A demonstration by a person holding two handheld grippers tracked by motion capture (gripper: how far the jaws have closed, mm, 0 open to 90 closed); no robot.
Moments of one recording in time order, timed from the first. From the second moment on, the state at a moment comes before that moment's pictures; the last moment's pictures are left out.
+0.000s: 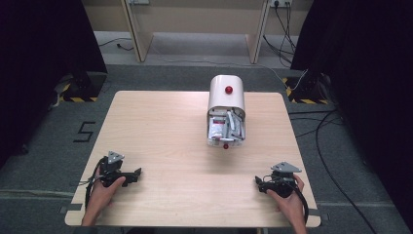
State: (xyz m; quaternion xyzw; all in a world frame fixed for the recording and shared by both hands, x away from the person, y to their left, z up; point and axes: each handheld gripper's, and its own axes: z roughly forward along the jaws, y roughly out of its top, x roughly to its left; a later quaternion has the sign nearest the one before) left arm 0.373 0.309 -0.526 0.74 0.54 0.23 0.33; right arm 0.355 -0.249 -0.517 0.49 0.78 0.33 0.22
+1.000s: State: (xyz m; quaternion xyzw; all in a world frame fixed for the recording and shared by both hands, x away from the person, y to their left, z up) left arm 0.373 0.309 -0.526 0.74 0.54 0.23 0.33; right arm 0.343 -0.237 -0.480 0.46 0.75 0.39 0.26
